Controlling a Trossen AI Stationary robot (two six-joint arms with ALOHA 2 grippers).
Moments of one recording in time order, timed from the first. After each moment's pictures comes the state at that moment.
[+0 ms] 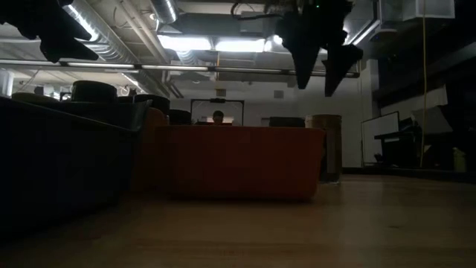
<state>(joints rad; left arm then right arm) -0.49 0.28 0.58 -0.83 -0.75 -0.55 -0.03 1.71 1.57 -1.25 0.13 0.86</state>
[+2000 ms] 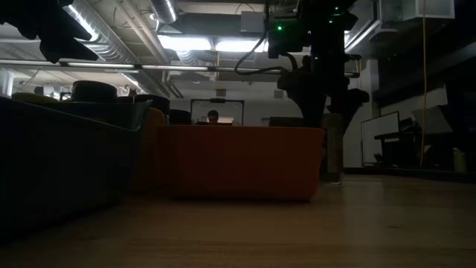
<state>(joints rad) -0.49 0.28 0.58 -0.83 -0.75 -0.56 -0.12 1.77 1.33 -1.04 -0.04 0.87</state>
